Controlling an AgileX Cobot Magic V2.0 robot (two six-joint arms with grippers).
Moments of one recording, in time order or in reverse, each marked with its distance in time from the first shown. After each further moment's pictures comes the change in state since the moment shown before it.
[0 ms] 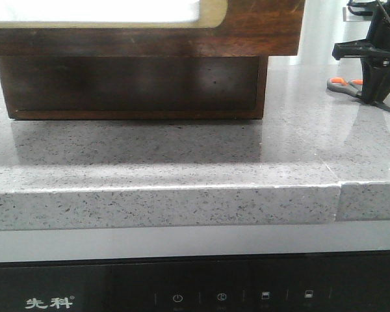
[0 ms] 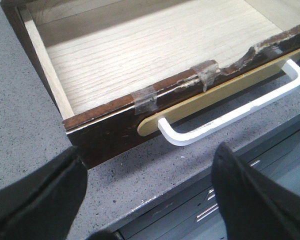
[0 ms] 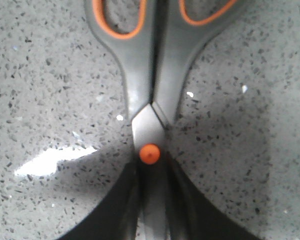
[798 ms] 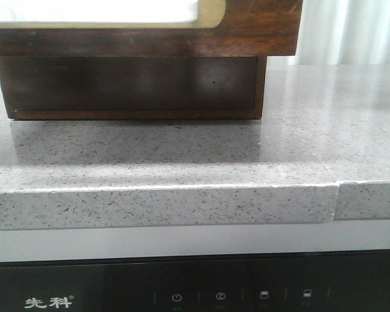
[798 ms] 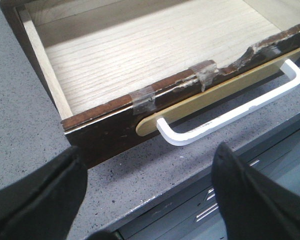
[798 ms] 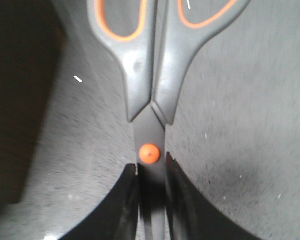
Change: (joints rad) left arm 0.000 0.000 0.000 0.000 0.000 0.000; right arm 0.014 -0.454 0.000 0.082 0.012 -0.139
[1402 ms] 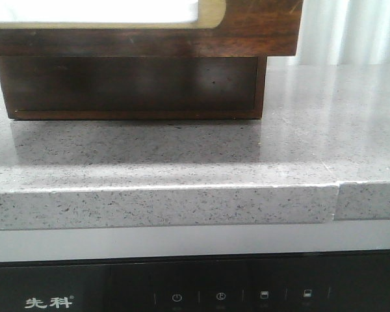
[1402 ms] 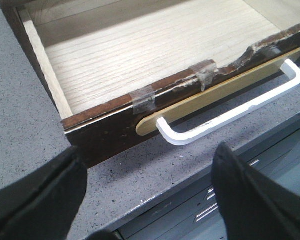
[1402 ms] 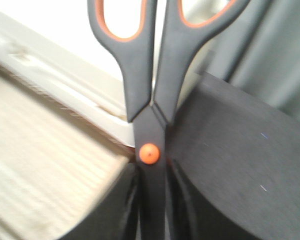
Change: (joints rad) left arm 0.000 0.000 0.000 0.000 0.000 0.000; right arm 0.299 -0.302 0.000 0.088 0.015 -0.213
